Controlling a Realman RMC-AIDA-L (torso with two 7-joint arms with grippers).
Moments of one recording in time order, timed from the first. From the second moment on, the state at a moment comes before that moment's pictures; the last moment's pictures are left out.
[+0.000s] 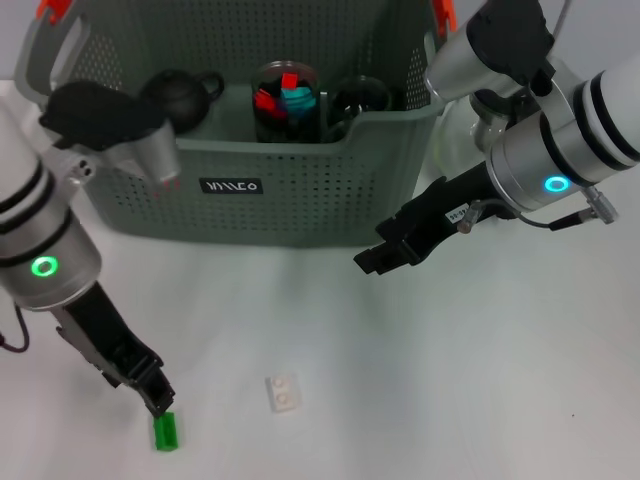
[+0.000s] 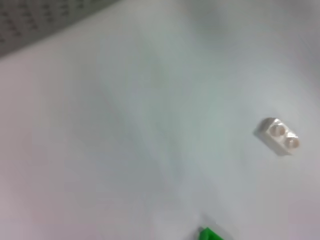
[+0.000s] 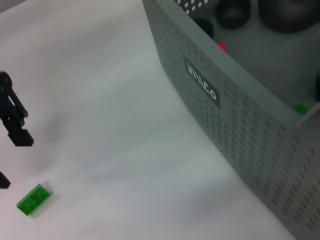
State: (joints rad) left arm -0.63 -2.16 -1.89 -1.39 -0.31 1.98 -2.71; right arm 0.81 2.09 -1.37 -1.04 -2.32 -1.37 2.35
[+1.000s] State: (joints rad) left arm -0.72 -2.18 -1.91 -1.07 -0.27 1.82 -2.98; right arm 0.80 2.09 -1.37 -1.04 -2.32 -1.37 2.31
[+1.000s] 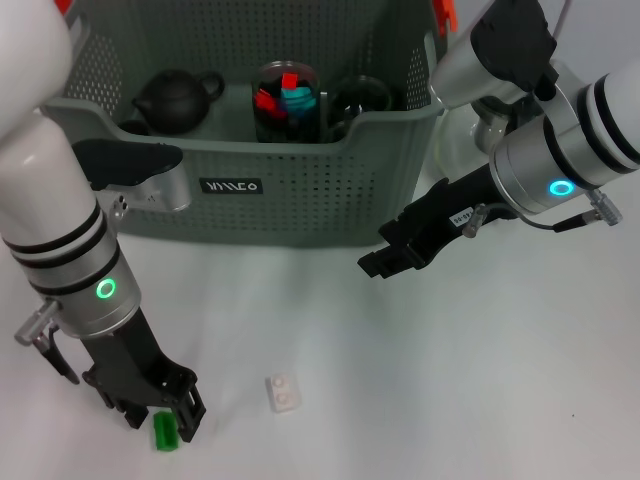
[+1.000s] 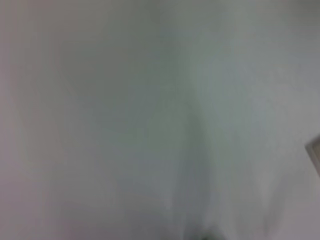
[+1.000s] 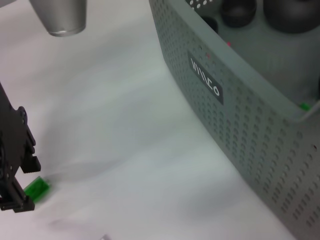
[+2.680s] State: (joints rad) left arm -0.80 -2.17 -1.96 -0.96 -0.15 1.79 -2.97; right arm 0.78 2.09 -1.37 -1.04 -2.32 -1.37 2.31
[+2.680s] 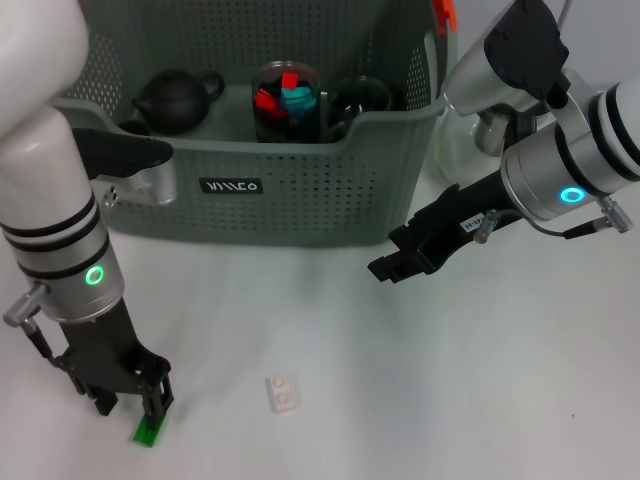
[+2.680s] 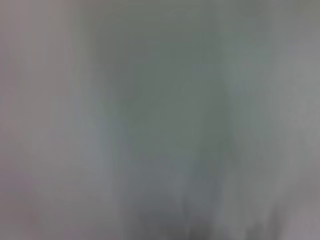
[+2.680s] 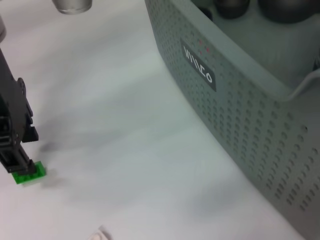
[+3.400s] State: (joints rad) left arm -0.81 -2.17 -1.94 -0.91 -0.16 1.78 -2.97; right arm 0.77 2.08 -1.37 -1.03 -2.32 -1.37 2.31
